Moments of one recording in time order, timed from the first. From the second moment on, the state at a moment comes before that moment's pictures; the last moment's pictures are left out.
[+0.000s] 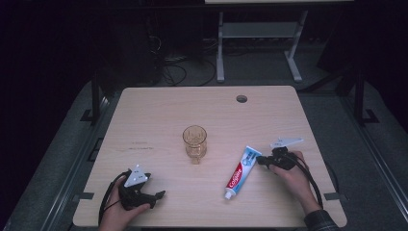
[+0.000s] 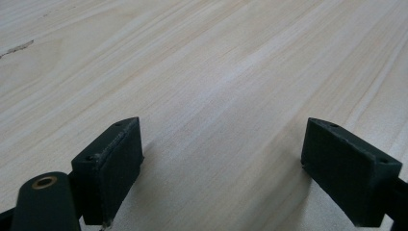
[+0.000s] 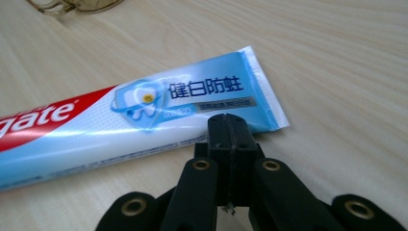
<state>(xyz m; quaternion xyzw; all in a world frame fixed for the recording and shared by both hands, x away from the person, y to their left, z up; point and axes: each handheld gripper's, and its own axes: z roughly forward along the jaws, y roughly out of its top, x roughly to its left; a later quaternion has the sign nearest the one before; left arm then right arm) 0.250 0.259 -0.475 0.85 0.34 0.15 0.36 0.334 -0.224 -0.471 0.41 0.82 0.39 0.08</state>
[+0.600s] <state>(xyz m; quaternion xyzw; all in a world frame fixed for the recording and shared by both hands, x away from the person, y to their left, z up) 0.250 0.259 -0.475 0.85 0.34 0.15 0.36 0.316 -0.212 -0.445 0.38 0.81 0.44 0.07</state>
